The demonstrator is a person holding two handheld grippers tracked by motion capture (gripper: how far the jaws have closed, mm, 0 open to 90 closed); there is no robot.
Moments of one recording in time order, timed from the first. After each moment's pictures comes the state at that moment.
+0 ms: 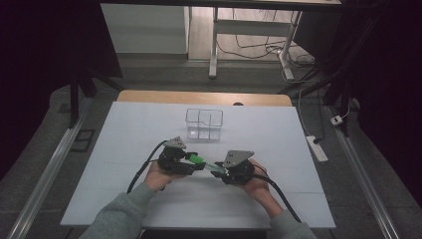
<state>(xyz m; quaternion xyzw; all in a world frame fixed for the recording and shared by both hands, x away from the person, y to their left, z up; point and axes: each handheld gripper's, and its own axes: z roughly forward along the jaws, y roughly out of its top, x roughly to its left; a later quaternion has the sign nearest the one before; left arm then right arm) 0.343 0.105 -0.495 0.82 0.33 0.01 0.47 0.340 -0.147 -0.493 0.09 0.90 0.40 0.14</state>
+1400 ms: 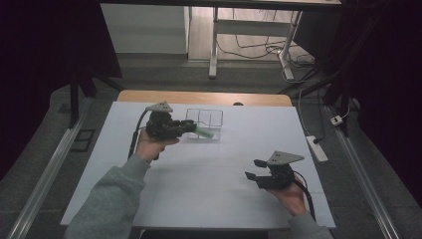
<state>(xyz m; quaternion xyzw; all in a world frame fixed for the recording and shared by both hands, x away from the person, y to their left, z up) 0.391 0.137 -0.407 0.78 0.34 0.06 0.52 0.328 -0.256 -0.485 0.27 0.85 0.44 0.14</state>
